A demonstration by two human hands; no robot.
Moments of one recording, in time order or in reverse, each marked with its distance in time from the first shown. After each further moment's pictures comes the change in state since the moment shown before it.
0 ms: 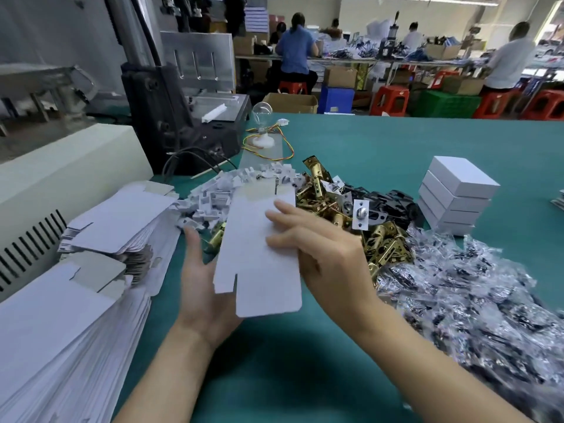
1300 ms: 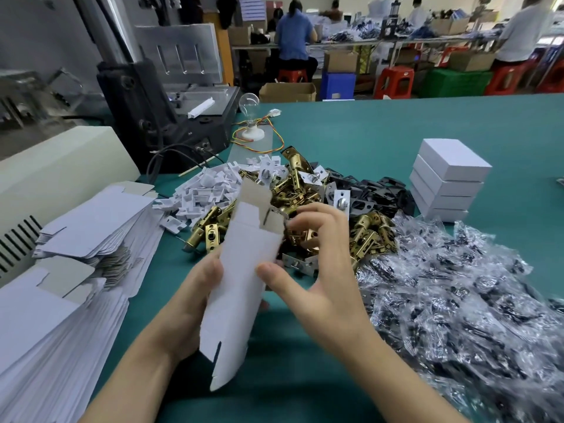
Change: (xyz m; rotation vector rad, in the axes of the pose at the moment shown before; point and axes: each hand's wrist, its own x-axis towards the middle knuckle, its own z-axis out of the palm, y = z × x) left_hand -0.029 -0.012 0.017 0.608 -0.101 -0.071; right_hand -0.037 -0.002 -0.017 0.361 0.062 0.462
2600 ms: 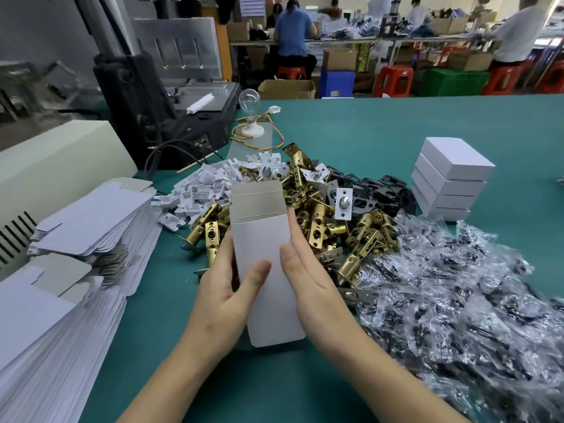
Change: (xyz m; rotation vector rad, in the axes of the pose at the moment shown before) left_hand 0.021 -0.026 0.011 0.456 0.247 0.467; right_hand -0.007 0.011 0.017 0.449 -0.219 0.433
